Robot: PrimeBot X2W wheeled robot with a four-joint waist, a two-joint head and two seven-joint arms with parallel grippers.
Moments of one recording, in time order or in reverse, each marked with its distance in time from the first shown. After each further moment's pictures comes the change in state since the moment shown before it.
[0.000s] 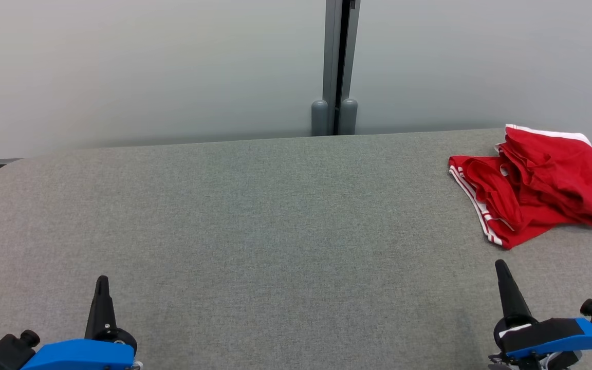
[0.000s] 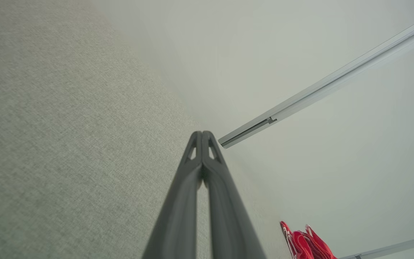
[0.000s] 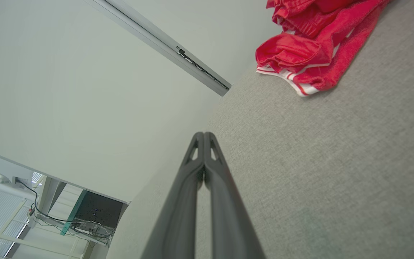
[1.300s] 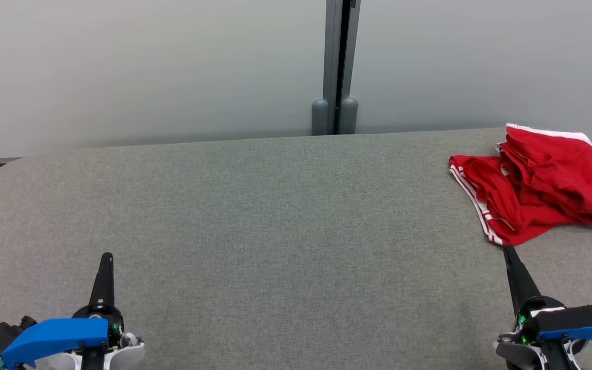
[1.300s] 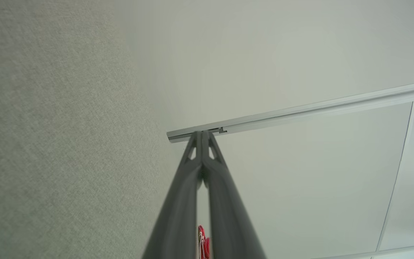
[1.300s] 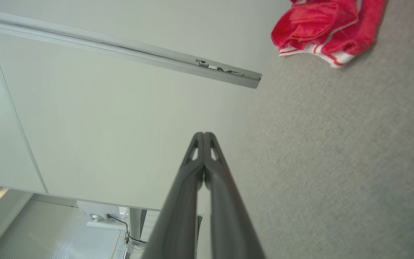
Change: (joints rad) left arm -0.081 0.003 0.011 0.018 -0.431 -0.009 0.104; right arm -0.035 0.000 -0.042 -0.023 0.415 0.000 0.105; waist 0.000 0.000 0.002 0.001
